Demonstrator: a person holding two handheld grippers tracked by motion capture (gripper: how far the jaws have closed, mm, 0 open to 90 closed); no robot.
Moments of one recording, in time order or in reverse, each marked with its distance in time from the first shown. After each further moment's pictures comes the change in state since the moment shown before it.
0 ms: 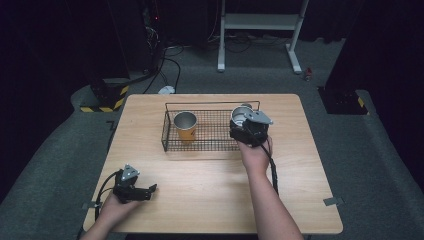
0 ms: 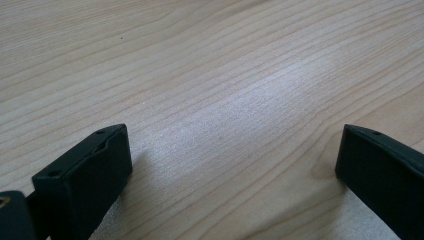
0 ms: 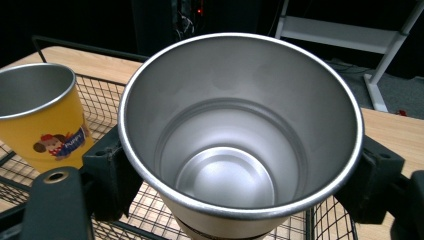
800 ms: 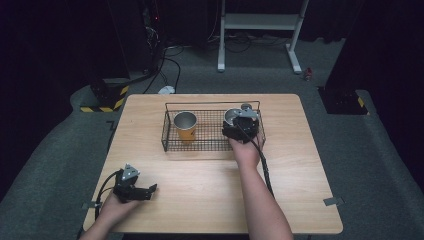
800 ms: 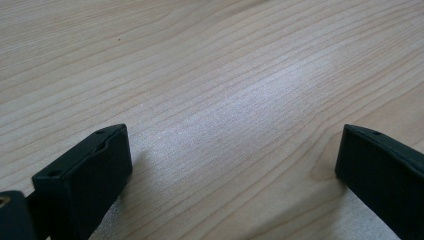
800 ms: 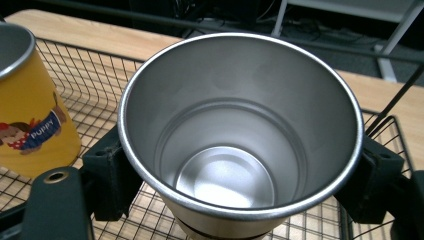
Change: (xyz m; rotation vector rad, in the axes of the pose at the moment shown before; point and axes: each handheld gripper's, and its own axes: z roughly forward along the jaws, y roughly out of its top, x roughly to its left) left arm 0.000 0.001 0.001 0.001 -0.004 0.011; right arm 0.011 -0.007 0.048 0.128 -0.007 0.005
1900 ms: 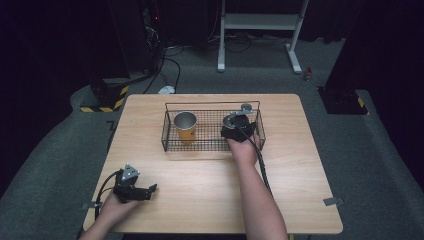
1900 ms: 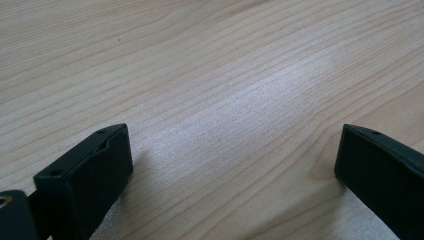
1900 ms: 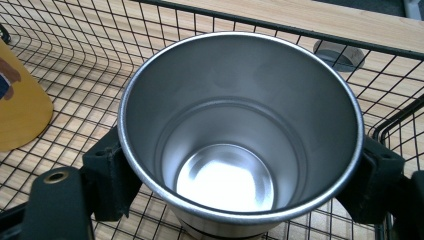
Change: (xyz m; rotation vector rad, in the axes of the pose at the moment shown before) left arm 0.000 0.000 0.000 -0.002 -0.001 -0.003; right arm -0.003 -0.008 0.036 0.178 0.020 0.012
